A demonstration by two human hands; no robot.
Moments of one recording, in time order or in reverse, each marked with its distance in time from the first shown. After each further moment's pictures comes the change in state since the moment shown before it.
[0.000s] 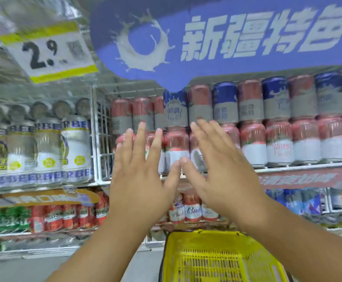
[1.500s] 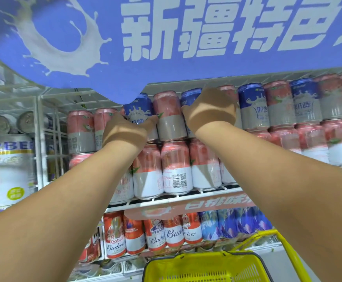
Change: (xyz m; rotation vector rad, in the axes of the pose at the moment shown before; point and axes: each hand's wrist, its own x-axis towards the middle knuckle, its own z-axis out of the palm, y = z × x) left_hand 0.170 0.029 0.051 -0.698 -0.143 -0.584; right_hand 0.172 0.078 0.001 -0.250 0.178 0.624
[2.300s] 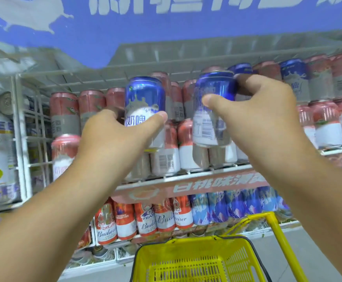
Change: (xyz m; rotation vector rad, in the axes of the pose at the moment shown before) left_hand -0.123 0.010 -0.027 -0.082 -0.029 0.083; right_hand -0.096 0.085 -0.073 0.866 -0.002 -0.011
